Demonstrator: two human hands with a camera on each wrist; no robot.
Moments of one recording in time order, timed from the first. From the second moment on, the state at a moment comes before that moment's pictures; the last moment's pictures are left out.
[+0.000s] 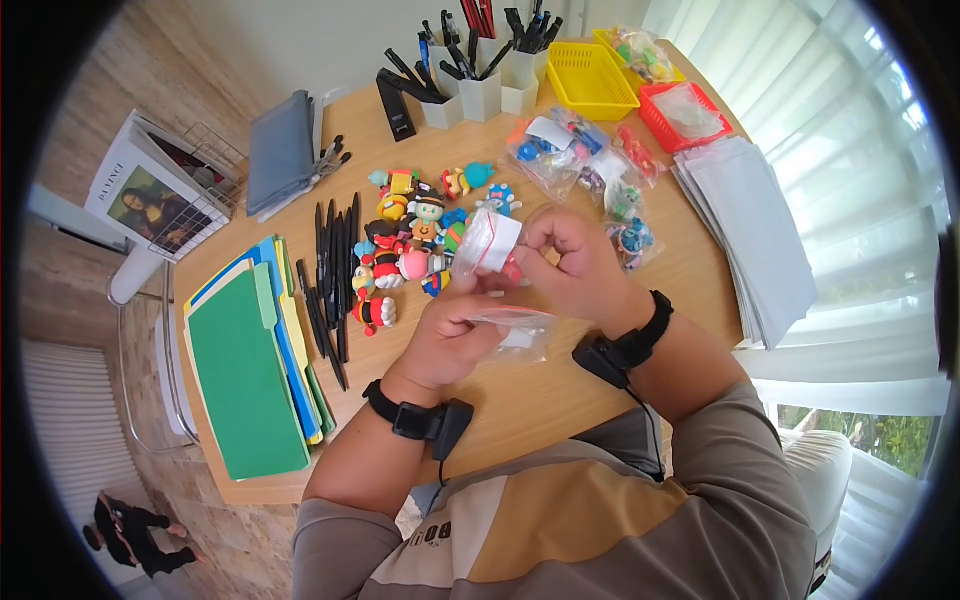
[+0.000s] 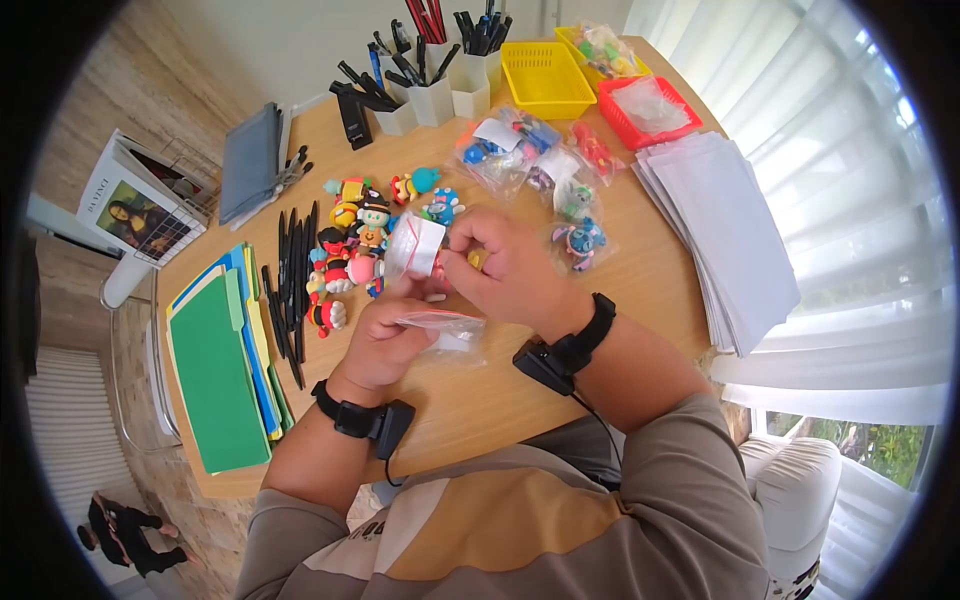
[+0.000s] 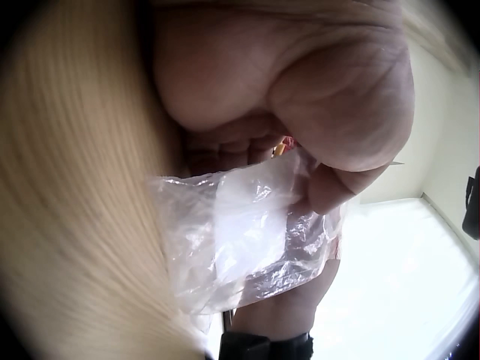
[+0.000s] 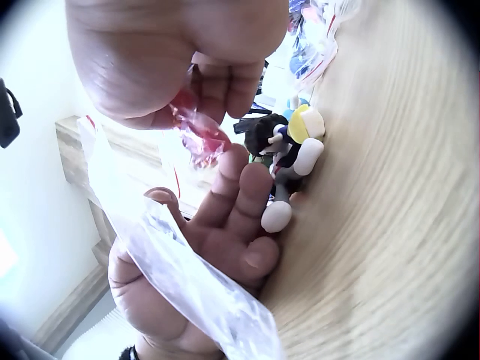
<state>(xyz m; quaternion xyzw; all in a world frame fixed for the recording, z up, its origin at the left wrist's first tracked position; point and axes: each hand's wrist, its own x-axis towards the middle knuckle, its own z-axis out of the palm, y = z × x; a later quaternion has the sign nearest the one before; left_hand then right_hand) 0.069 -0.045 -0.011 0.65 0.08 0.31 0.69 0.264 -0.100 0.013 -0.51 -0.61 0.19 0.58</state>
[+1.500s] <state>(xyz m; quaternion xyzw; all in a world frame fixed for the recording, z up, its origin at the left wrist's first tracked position) 0.071 -0.043 -0.009 0.66 0.14 0.34 0.66 0.273 -0.099 0.016 -0.40 -0.68 0.26 0.56</state>
